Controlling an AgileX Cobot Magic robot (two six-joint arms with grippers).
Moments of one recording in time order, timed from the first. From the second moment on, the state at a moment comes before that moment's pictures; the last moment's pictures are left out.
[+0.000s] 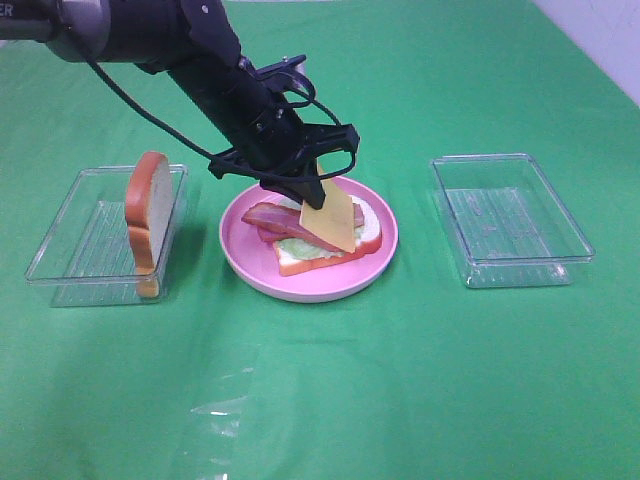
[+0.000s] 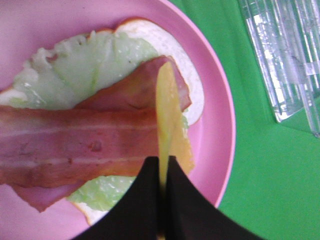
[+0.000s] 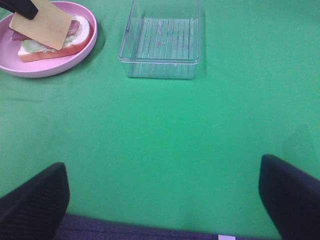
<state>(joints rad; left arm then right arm) -0.51 2.25 -1.77 -0.50 0.80 0.03 0.05 0.00 -0.46 0.05 1.10 -0.07</state>
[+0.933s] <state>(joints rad) -0.51 2.22 -1.77 -0.42 0.79 0.02 0.05 0.00 -0.46 0.05 1.10 -0.07</state>
